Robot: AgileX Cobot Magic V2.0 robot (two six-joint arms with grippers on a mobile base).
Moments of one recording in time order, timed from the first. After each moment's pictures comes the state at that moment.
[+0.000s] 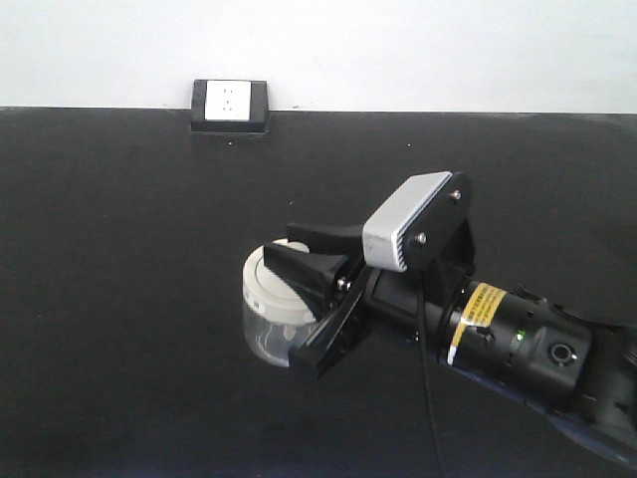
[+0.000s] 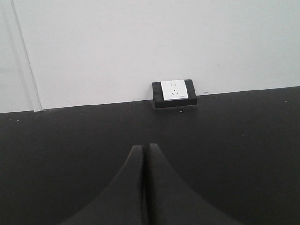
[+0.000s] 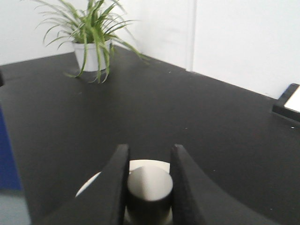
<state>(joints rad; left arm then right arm) -0.02 0.33 -0.24 0.06 0.04 0.01 0.67 1.33 -0.67 -0.50 -0.56 0.45</state>
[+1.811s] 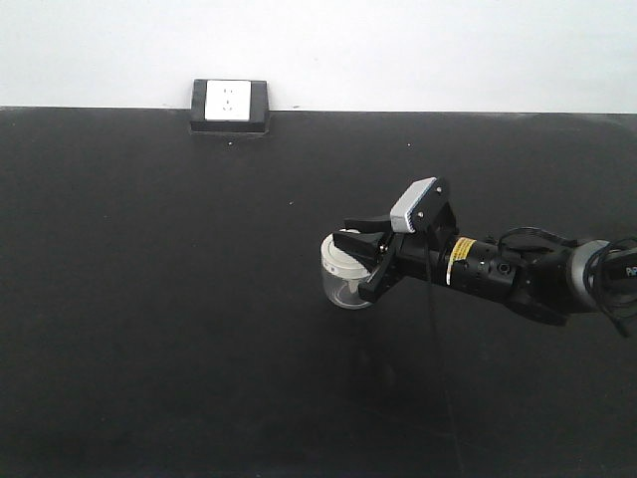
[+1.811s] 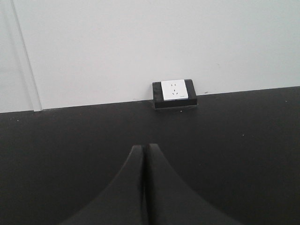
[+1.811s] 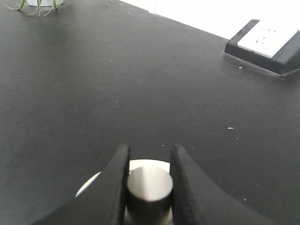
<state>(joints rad) -0.02 0.33 -0.24 0.06 0.04 0.01 0.17 2.06 -1.01 -1.02 -0.99 0.49</state>
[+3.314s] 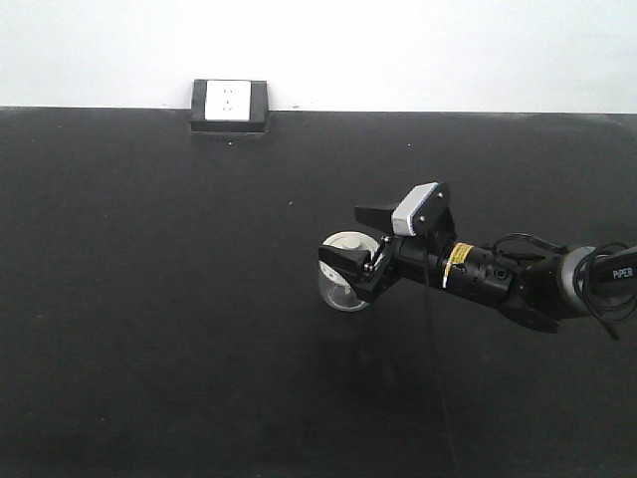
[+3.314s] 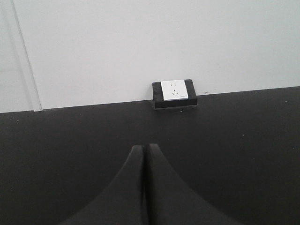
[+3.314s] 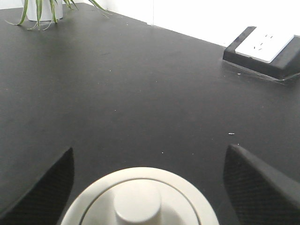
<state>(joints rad) -0.02 0.33 -0.24 0.06 0.04 0.01 0.17 2.11 -1.02 -0.97 -1.05 0.46</state>
